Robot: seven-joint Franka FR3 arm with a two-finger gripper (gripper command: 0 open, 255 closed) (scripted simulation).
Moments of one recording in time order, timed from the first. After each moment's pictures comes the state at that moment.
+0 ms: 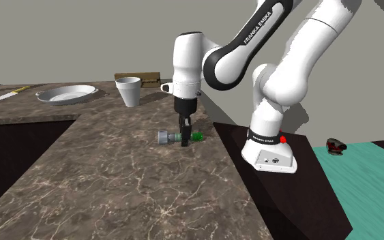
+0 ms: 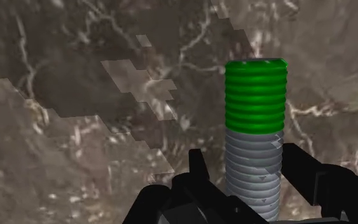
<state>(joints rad) 0.31 -0.52 0.28 -2.95 0.29 2.51 -0.11</state>
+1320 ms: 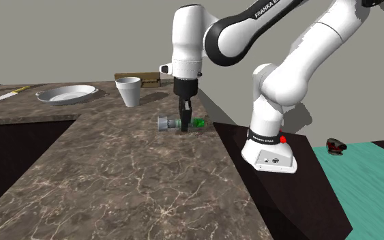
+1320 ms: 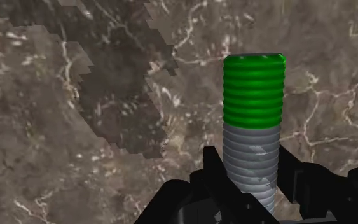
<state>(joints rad) 0.31 -0.68 0.26 -2.87 0.26 2.27 -0.10</state>
